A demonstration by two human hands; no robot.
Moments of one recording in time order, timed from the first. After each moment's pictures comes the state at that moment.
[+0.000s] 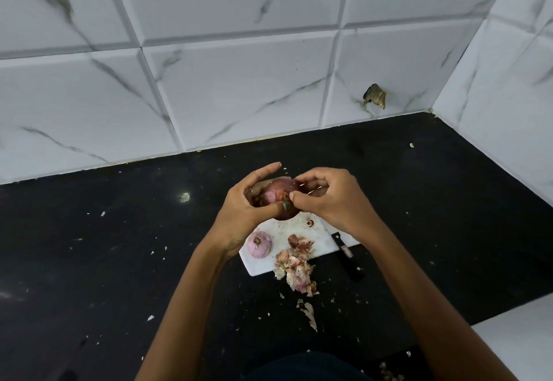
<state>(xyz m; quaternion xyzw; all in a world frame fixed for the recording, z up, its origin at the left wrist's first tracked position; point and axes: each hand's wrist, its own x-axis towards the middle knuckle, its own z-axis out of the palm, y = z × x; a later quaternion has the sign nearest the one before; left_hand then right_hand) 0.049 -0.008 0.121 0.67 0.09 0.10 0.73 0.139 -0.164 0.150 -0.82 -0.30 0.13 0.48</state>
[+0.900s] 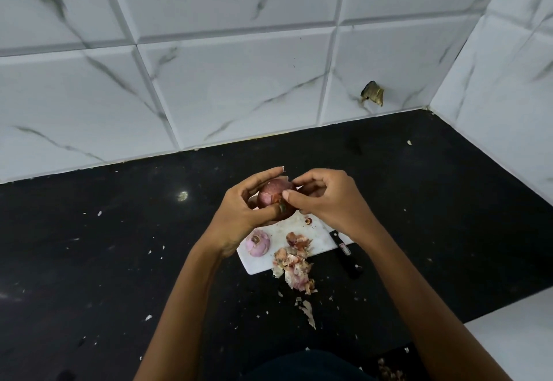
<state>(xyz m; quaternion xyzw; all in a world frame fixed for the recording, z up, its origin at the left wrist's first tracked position) 0.047 -0.005 0.115 0.69 0.08 0.08 0.71 0.136 -0.165 0.144 -0.81 -0.27 0.14 0.49</state>
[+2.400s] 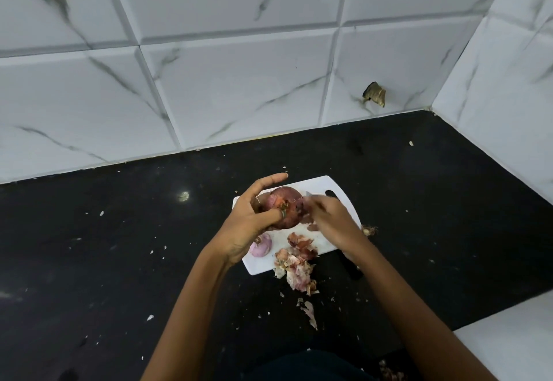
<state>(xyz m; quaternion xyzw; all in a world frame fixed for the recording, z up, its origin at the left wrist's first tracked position) 0.049 -0.013 0.102 0.64 0.10 0.04 0.76 0.146 -0.163 0.082 -0.82 -0.19 0.24 0.49</state>
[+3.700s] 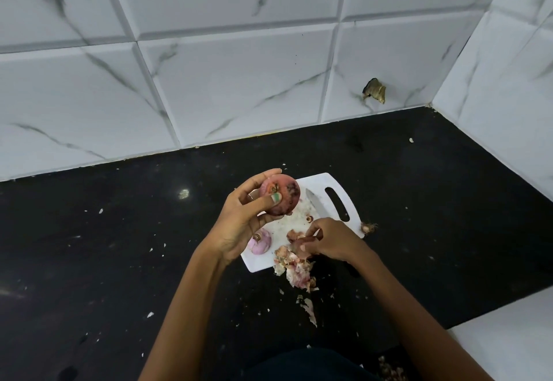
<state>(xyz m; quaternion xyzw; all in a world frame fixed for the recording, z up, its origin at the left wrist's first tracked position) 0.047 -0.010 0.107 0.55 0.13 0.06 0.83 0.150 -0.180 0.051 -0.90 -0.22 0.31 0.23</state>
